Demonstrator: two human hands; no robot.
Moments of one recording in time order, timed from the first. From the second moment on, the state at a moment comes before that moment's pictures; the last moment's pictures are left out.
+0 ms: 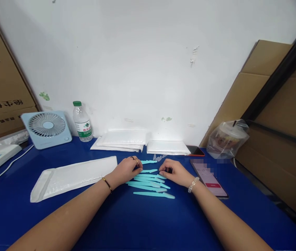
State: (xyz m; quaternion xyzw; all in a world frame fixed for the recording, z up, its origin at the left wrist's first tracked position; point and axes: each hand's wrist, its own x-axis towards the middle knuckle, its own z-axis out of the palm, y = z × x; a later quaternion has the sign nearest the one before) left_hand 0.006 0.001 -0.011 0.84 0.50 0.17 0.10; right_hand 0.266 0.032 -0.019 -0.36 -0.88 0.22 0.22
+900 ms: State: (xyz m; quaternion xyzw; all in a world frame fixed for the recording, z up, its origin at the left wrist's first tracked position) left_hand 0.015 -0.004 -0.019 0.89 0.39 0.18 0.14; right_hand 0.255 0.032 -0.024 -0.31 -0.89 0.24 0.21
